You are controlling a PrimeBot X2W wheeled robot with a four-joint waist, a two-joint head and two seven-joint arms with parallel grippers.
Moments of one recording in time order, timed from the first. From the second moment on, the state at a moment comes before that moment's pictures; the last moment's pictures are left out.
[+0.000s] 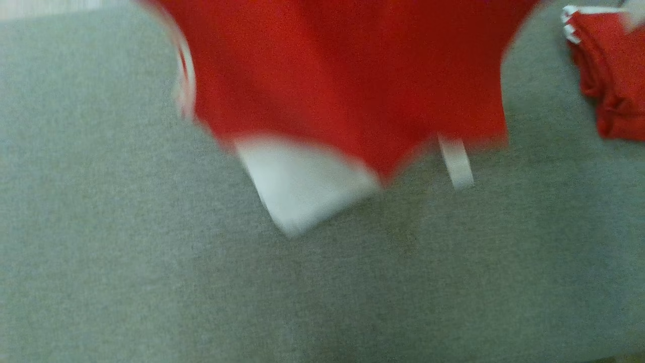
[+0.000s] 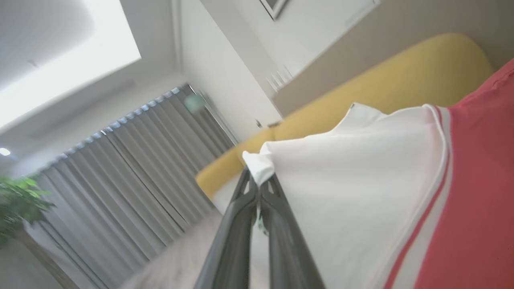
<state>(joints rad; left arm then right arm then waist) -1.55 0.70 -1.20 0.58 -0.70 -0.09 -0.26 -0.98 -0.55 0.45 0.45 0.64 0.13 0.03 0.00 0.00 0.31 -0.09</state>
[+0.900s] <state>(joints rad) -0.57 0.70 -0.72 0.09 -0.40 -0.06 -0.26 -0.75 -0.45 0.41 0.75 0.47 0.13 -0.20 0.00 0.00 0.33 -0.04</state>
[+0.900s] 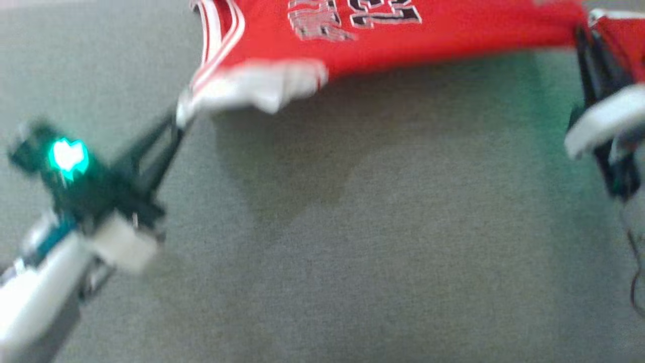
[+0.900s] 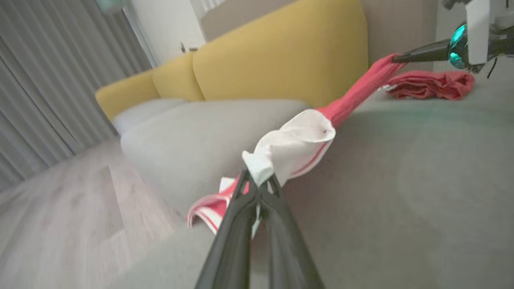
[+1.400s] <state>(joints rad) 0.01 0.65 -0.60 -0.02 -0.37 -0.05 -0.26 -0.20 -0.41 0.24 0.57 0.40 0.13 -0.24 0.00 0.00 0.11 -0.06</state>
